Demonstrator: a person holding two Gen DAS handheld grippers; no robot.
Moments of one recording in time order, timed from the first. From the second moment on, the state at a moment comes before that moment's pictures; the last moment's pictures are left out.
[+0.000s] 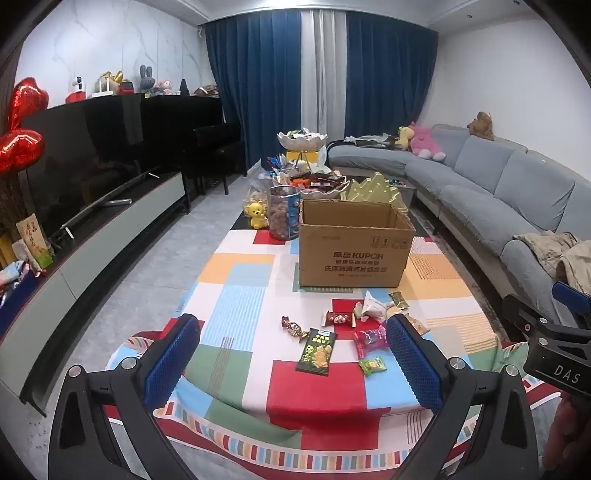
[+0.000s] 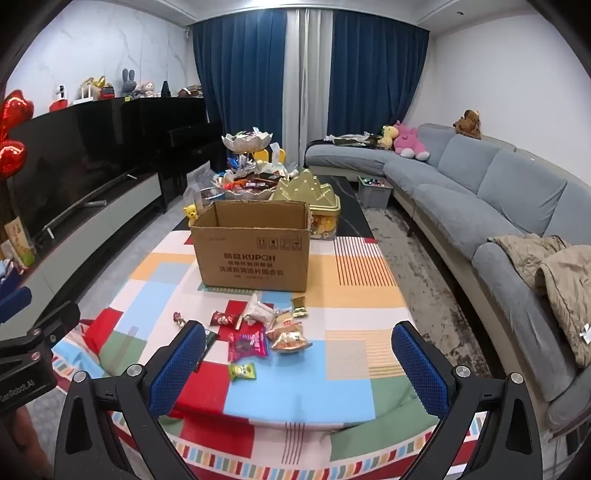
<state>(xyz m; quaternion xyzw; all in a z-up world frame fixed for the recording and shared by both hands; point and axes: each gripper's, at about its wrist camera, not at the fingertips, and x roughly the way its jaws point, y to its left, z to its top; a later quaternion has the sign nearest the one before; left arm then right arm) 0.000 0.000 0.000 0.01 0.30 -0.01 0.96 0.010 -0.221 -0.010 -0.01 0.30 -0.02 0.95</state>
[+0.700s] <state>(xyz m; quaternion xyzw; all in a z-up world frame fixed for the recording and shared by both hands) -0.002 0.002 0.002 0.00 0.30 -0.02 0.95 0.009 -0.220 -0.004 -0.01 0.29 -0.02 0.96</state>
